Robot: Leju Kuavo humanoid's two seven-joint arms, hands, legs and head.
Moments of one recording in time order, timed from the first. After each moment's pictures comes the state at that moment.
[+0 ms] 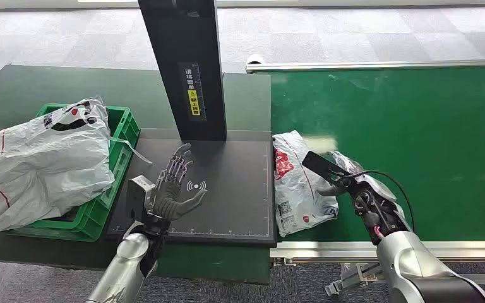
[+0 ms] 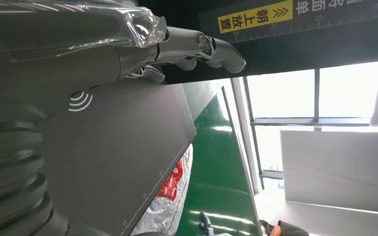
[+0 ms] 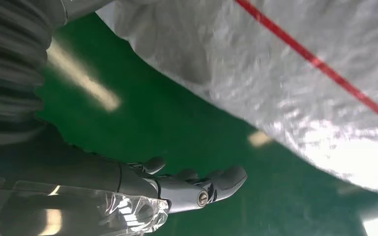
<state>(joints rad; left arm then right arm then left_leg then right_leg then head) -0.32 -0.13 -0.22 -1.07 0.01 -0.11 -0.50 -0.78 -0.08 0.19 -0.40 0.90 0.19 -0.06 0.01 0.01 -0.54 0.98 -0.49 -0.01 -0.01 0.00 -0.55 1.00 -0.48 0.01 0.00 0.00</state>
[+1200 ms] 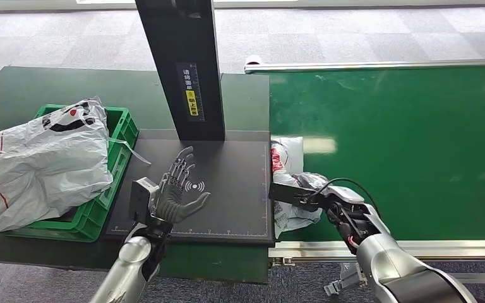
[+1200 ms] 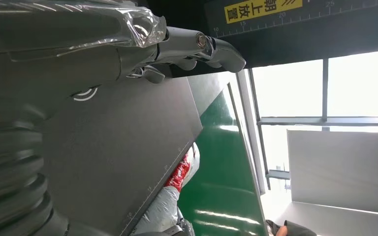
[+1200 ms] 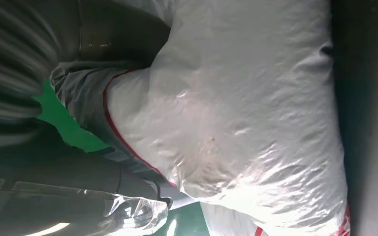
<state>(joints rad) -0.30 -0.13 -0.25 -1.09 0.02 -0.08 -0.47 -0.78 -0.01 0.44 -0.33 0.96 0.21 -0.22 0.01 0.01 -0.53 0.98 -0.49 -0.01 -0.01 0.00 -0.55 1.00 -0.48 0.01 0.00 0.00</state>
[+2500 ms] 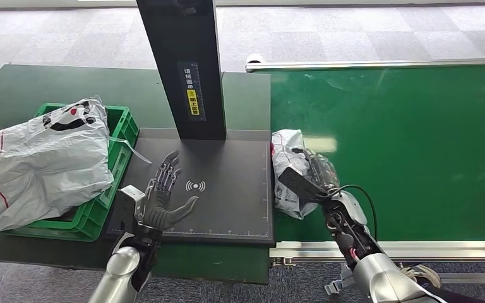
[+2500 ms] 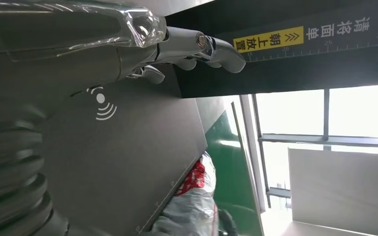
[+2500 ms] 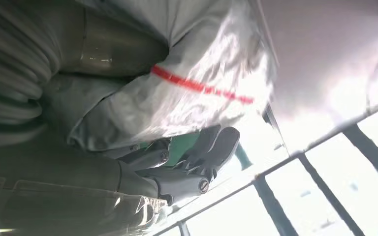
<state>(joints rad) -0.20 -0.13 -0.19 -1.23 -0.01 -0.08 -0.43 -0.63 0.00 0.34 -0.55 0.60 -0.30 -0.44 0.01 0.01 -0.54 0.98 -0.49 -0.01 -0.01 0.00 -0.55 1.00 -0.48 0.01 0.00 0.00</state>
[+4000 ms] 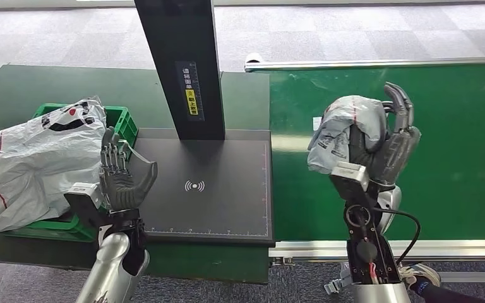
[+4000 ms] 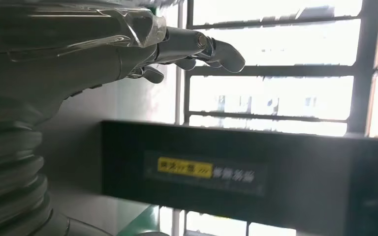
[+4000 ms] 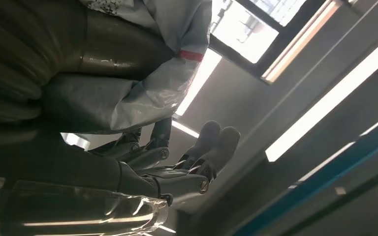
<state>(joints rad) -0.27 -0.13 -0.14 -1.28 0.14 0.29 -0.64 -0.44 0.10 0.14 -1.33 0.64 -0.69 -0.70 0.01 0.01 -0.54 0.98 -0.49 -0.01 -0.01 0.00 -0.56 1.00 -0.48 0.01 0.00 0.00</state>
